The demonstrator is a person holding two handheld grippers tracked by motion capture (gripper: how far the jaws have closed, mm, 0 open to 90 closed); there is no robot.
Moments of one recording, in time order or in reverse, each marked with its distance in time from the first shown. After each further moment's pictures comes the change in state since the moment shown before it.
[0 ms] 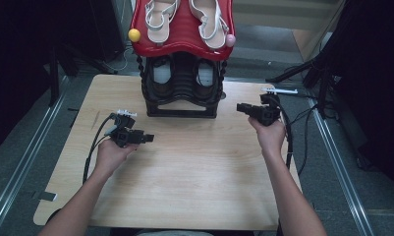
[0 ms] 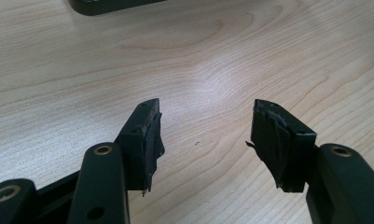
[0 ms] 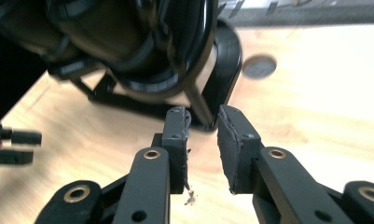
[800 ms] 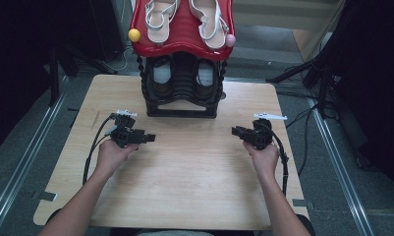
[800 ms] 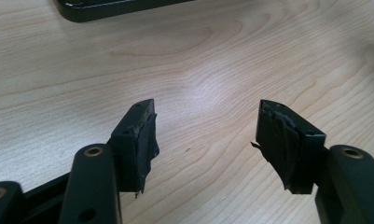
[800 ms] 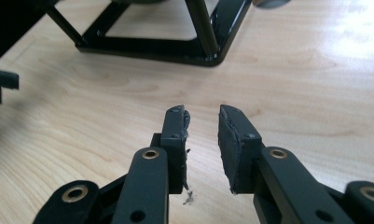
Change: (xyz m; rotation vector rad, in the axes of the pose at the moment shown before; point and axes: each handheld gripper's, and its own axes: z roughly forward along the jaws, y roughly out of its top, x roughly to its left) left arm 0.001 0.000 0.000 -0.033 -0.047 -0.003; right arm -0.005 -0.071 0.016 0.042 -0.001 -0.025
